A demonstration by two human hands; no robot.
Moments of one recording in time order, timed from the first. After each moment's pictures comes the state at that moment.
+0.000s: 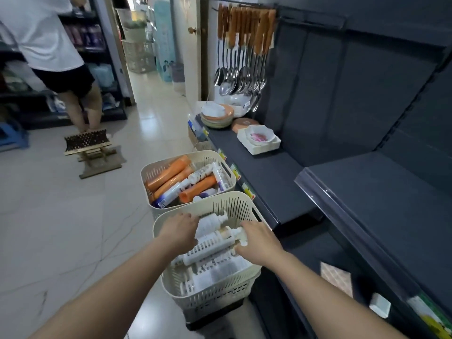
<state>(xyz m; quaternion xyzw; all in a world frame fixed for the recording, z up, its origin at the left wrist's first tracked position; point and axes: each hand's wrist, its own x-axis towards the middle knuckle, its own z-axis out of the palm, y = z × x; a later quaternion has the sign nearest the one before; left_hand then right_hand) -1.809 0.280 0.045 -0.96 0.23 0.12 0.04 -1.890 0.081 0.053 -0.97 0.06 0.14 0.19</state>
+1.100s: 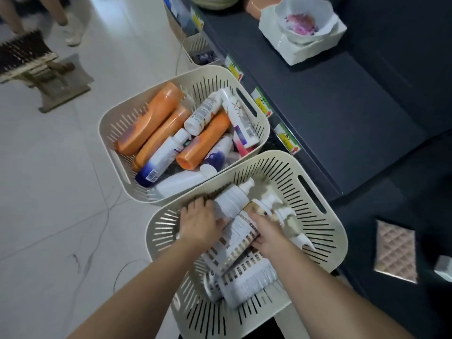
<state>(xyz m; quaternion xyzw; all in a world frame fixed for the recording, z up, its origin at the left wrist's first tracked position) -1.694 0.266 -0.157 -0.95 0.17 0.25 -0.03 -1.756 0.114 -0.157 -0.43 0.59 0.20 0.65</state>
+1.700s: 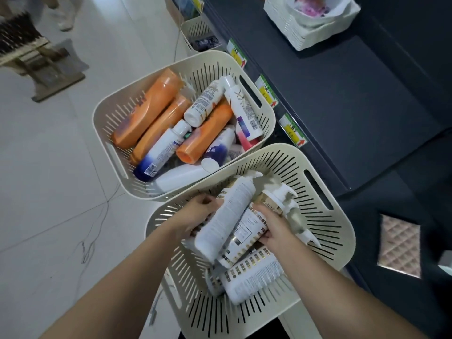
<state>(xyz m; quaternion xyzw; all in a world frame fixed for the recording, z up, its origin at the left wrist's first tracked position) -1.662 0.281 -0.145 -0.73 -0.10 0.49 -0.46 -1.756 0.107 -0.167 -0.38 0.61 0.12 0.68</state>
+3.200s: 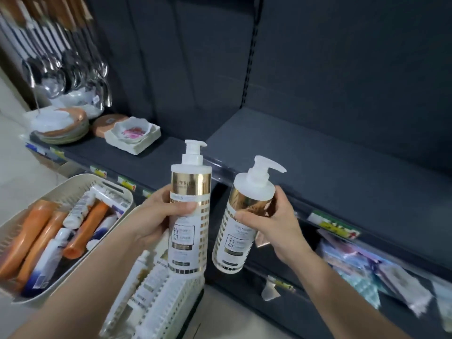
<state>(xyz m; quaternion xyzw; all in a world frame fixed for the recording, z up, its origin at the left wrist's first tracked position) -1.789 0.139 0.126 -0.55 0.27 0.53 -0.59 -2.004 0.011 0.115 -0.64 0.37 -0.28 0.62</state>
